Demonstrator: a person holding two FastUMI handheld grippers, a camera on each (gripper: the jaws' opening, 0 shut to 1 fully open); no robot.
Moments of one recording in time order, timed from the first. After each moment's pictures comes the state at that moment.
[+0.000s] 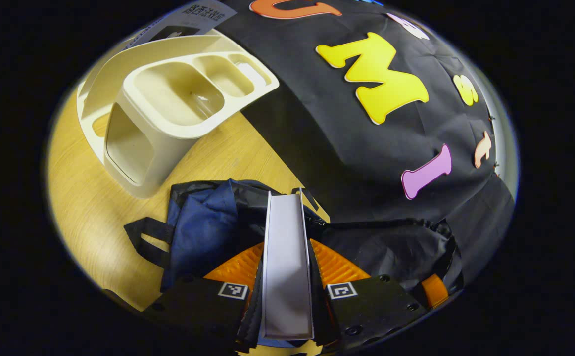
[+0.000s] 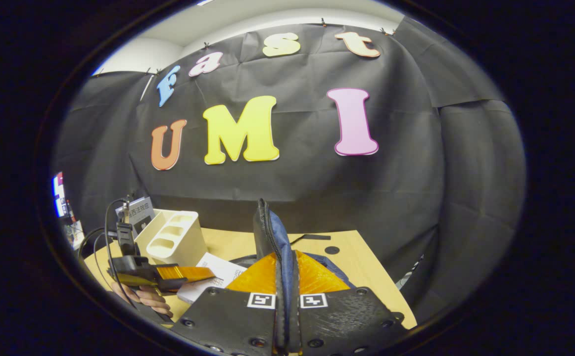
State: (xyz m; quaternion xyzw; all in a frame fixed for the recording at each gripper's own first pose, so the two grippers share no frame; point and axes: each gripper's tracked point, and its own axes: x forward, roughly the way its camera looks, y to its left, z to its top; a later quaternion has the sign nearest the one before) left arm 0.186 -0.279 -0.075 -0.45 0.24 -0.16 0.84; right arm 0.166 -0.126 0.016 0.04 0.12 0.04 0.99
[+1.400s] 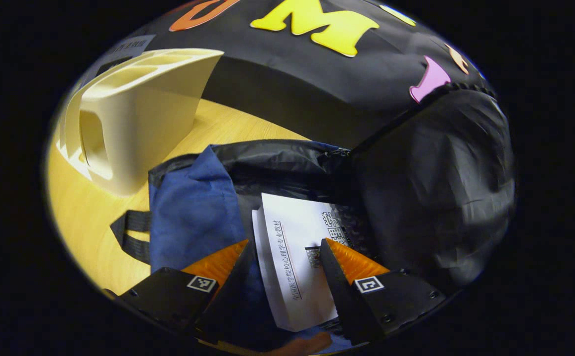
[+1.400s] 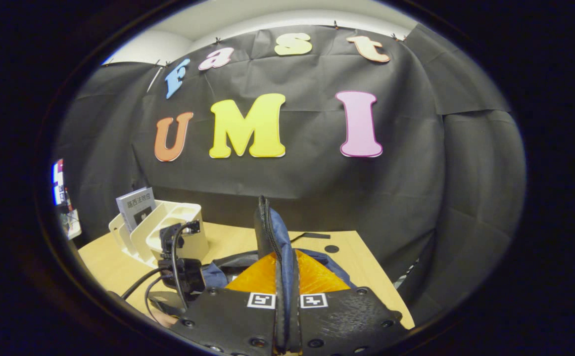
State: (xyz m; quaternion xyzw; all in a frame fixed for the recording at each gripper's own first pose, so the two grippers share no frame) left arm 0.183 -0.321 -0.148 -0.20 0.29 -0.14 0.93; right arm 0.158 -0.114 0.008 0.01 0.13 0.03 0.99
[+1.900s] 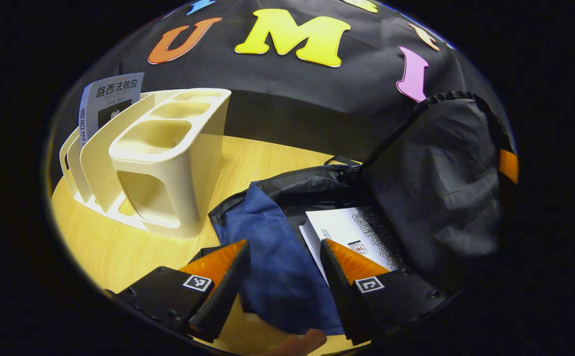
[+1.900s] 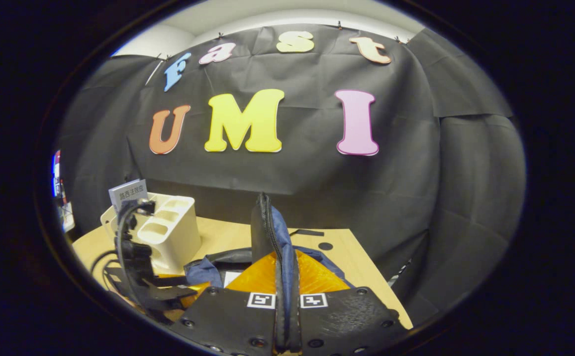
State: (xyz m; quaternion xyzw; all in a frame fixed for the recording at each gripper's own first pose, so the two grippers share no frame) left arm 0.164 -0.244 -0.131 -0.13 0.26 -0.15 0.95; right arm 0.158 -0.110 -0.003 0.00 0.13 0.01 0.99
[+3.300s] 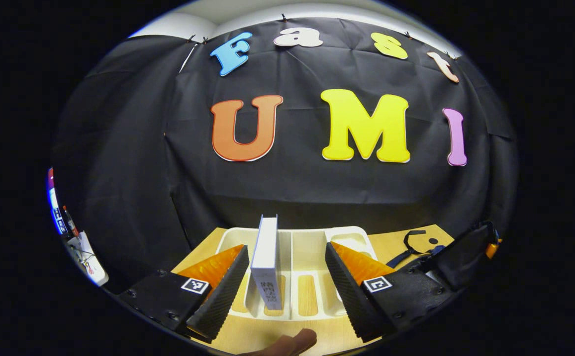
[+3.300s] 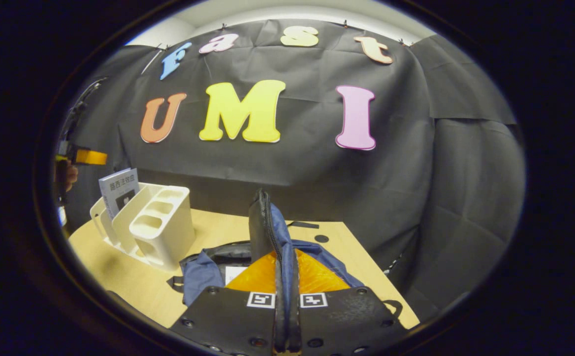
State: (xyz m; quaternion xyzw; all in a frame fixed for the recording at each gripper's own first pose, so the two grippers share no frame) left arm 0.229 0.072 0.074 -0.04 0.10 0.01 0.99; right arm 0.154 -0.082 -0.013 -0.02 0.14 -0.02 0.99
